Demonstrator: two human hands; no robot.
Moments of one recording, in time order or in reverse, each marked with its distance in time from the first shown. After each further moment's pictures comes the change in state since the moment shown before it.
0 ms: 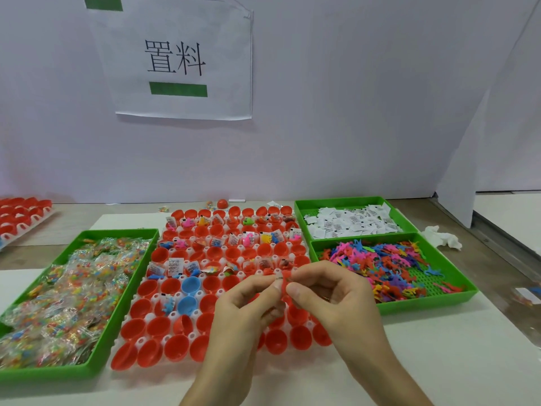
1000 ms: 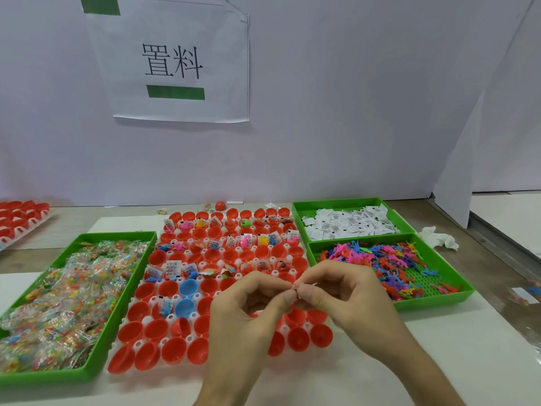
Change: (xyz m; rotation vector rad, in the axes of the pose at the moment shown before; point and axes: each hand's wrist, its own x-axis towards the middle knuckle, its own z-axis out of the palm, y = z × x) left_hand -0.006 -0.001 0.001 0.452 -0.023 0.508; right_hand 0.012 -0.006 -0.029 -0.094 -0.218 -0.013
